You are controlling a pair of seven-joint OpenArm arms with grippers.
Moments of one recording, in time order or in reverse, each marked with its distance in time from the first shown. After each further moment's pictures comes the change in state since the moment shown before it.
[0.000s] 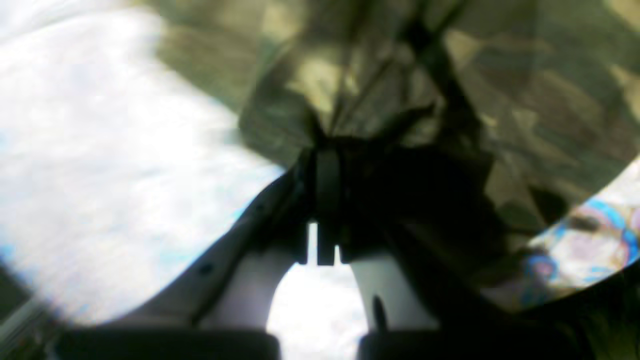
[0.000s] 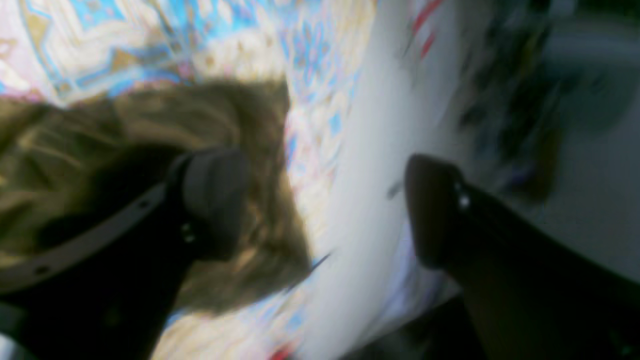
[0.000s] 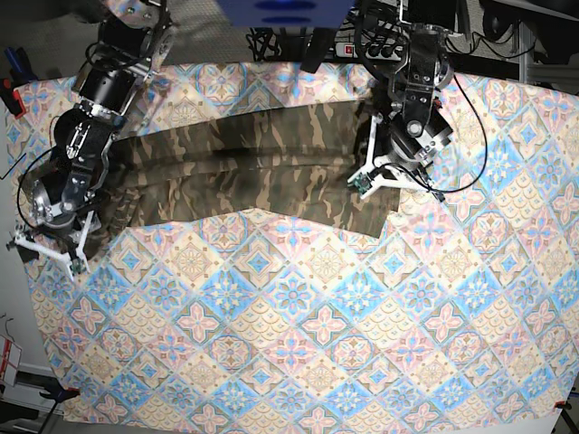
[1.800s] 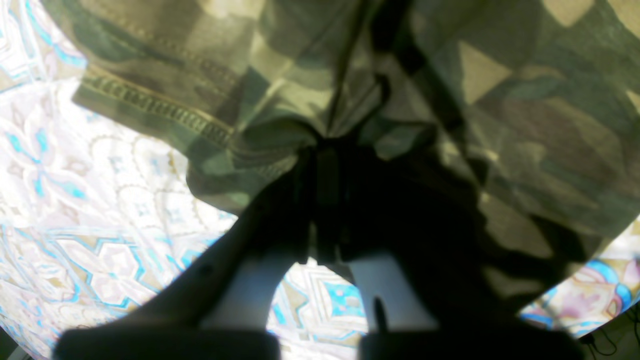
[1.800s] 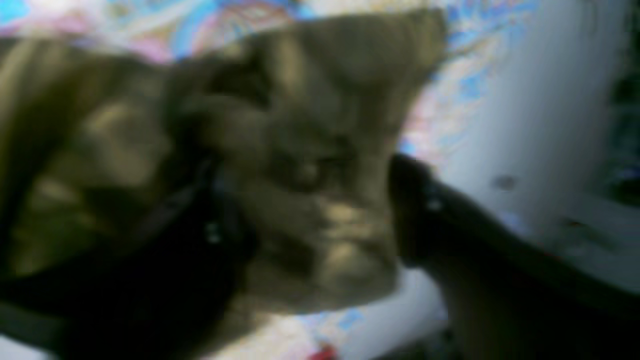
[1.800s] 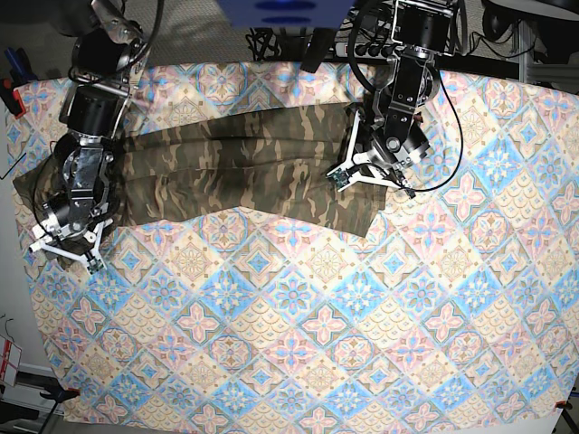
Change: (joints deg) left arm -4.3 -1.0 4.1 -17.7 -0.4 0.2 -5.0; right arm 5.6 7.6 -10.5 -20.0 8.2 -3.2 -5.6
